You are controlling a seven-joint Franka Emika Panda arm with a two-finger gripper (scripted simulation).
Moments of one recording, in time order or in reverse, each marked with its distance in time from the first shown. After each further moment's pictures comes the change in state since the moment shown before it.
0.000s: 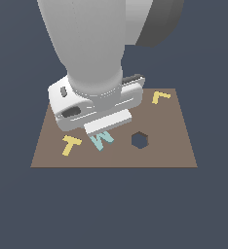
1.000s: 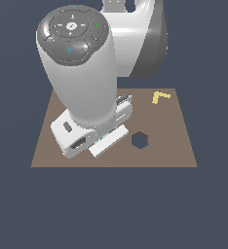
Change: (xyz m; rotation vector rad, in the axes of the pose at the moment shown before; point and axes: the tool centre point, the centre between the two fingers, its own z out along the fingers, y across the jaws) arm 0.026 0.021 0.045 -0.005 0.006 -0.259
